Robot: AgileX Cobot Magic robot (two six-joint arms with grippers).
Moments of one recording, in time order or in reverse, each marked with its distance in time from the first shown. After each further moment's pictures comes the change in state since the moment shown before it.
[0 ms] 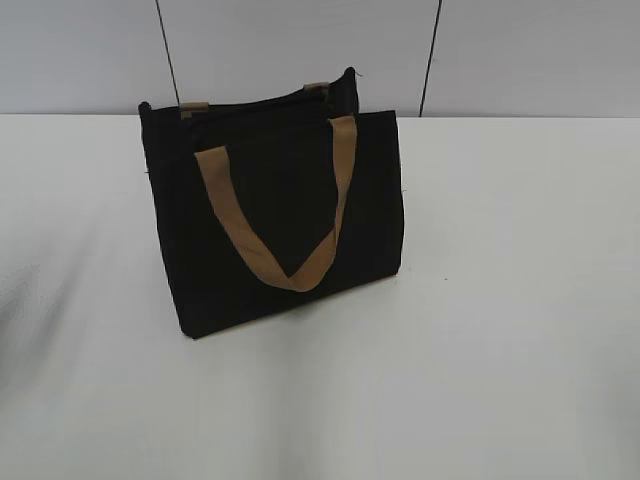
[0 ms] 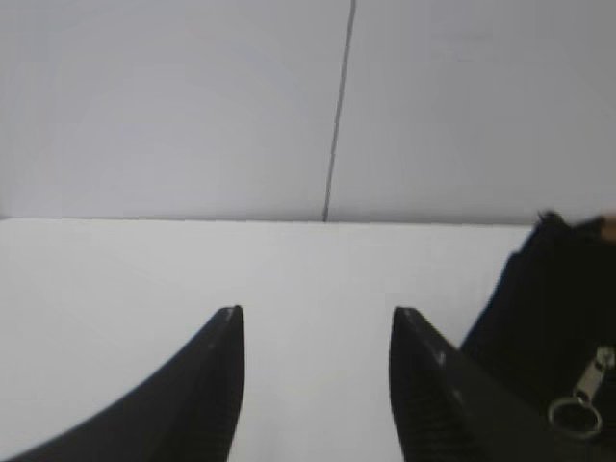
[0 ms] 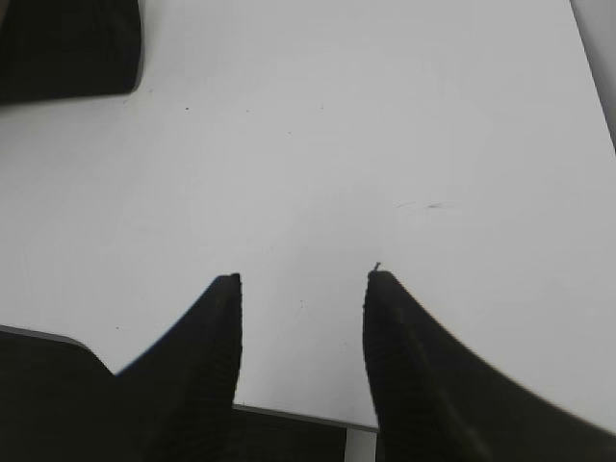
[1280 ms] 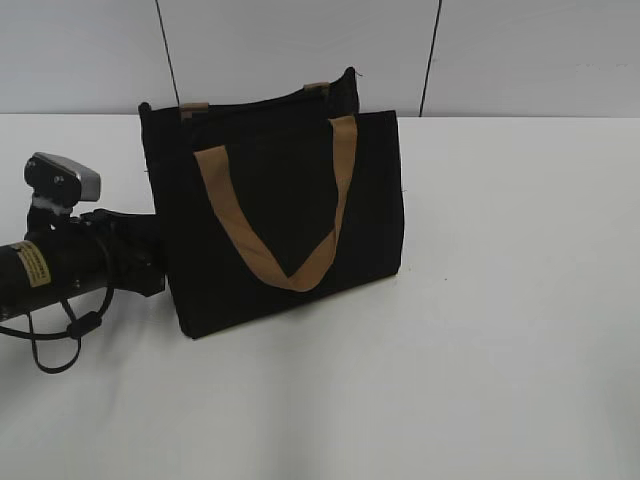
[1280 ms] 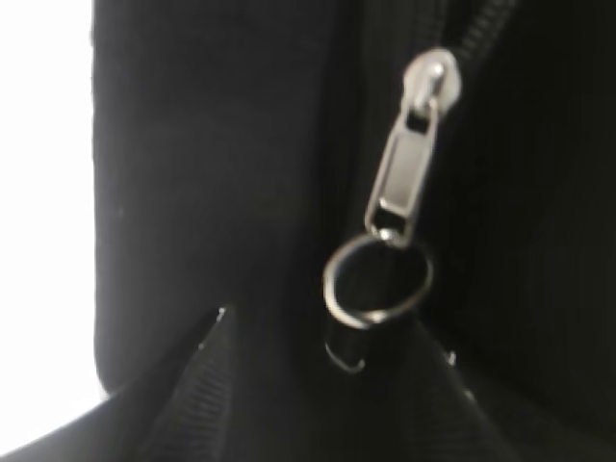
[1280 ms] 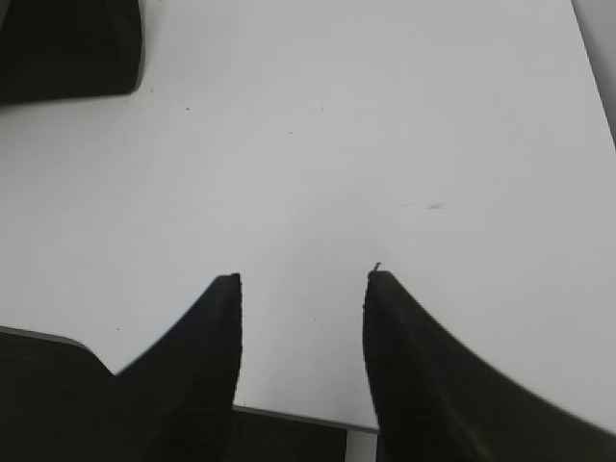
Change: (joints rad) left arm -0.091 0.972 -0.305 0.533 -0.514 -0.126; right arm 0.000 0.000 0.000 0.001 0.000 0.000
